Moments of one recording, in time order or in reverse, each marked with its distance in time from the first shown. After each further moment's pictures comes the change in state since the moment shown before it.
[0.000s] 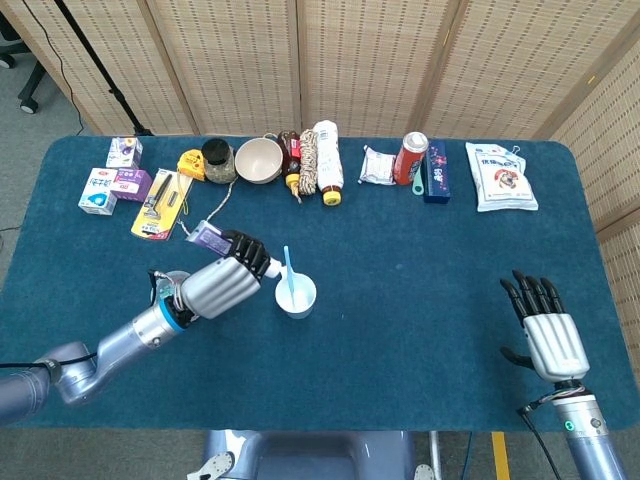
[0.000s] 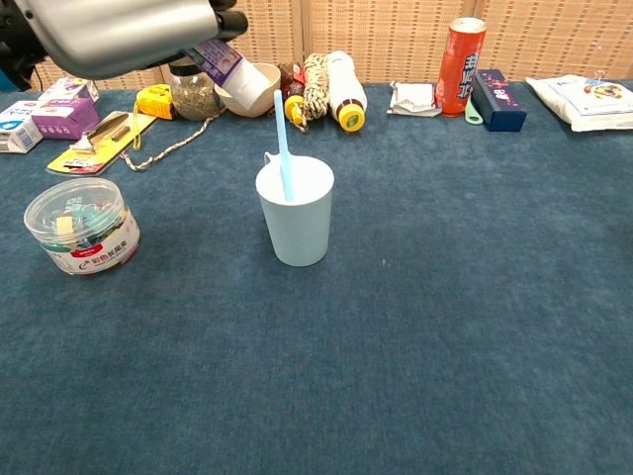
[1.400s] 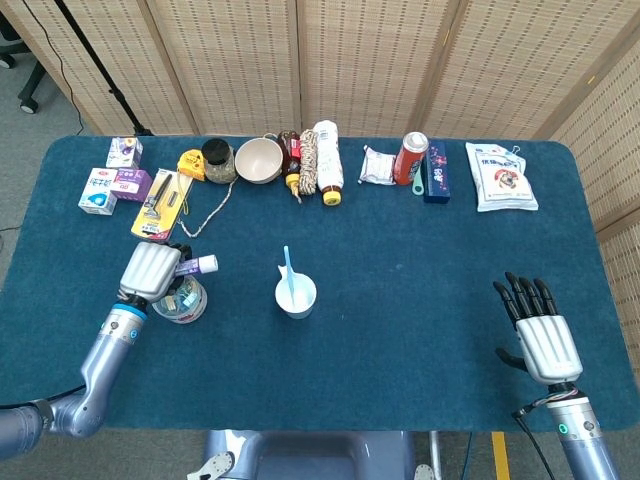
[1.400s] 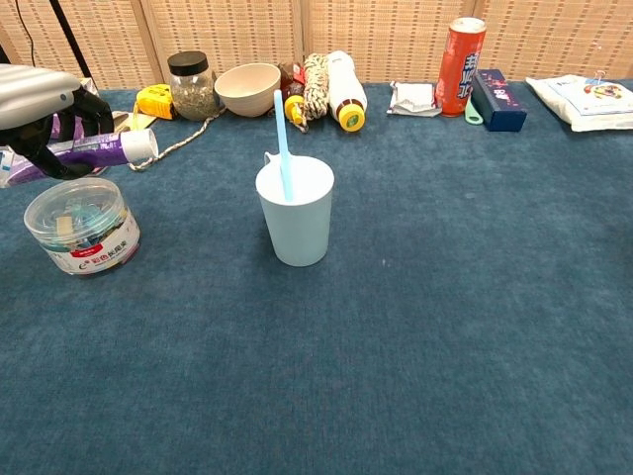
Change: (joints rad) left arm 0.178 -0.026 -0.031 -0.114 -0.791 -0.120 -0.504; right arm 0.002 -0.031 -0.017 0.019 -0.032 0.035 -0.044
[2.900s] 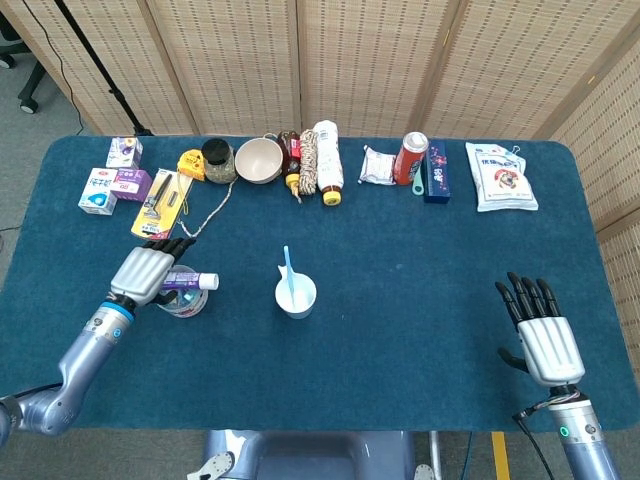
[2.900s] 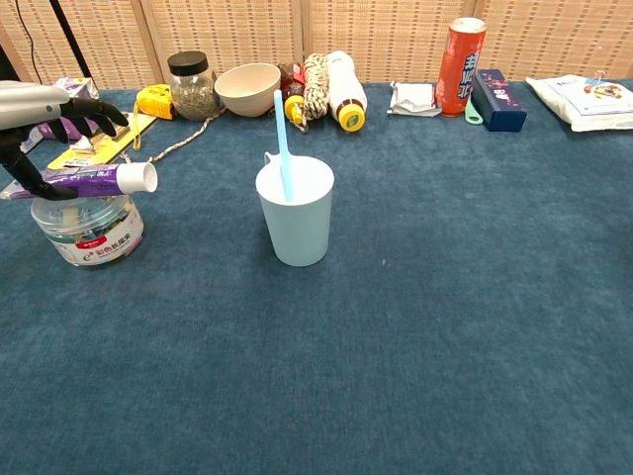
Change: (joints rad) left arm 0.011 0.113 -0.002 -0.034 0.035 -0.182 -0.142; right arm 0.003 -0.002 -0.021 0.003 -0.002 0.044 -0.018
